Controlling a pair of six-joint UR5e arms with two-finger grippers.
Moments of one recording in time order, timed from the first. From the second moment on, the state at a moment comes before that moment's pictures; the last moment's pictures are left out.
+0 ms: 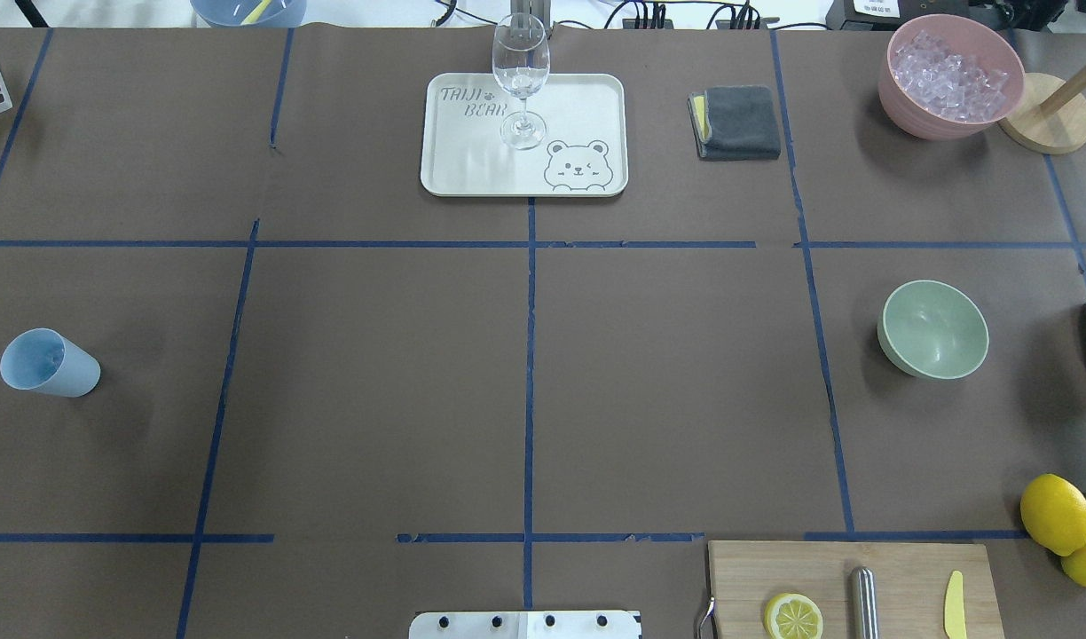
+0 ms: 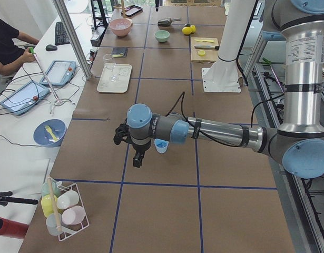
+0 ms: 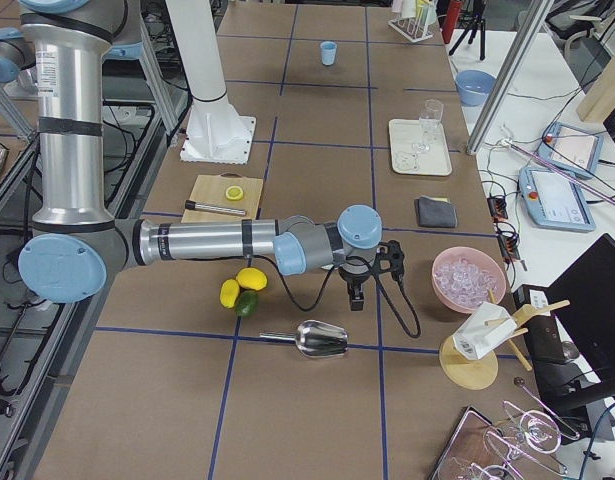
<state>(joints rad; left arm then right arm) -1.48 -1.50 -1.79 -1.64 -2.40 0.02 1.42 -1.61 1.67 -1.36 2.43 0.21</state>
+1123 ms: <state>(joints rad) -1.48 -1.49 -1.80 -1.65 -2.40 0.02 1.01 -1.63 1.69 -0.95 2.22 0.82</state>
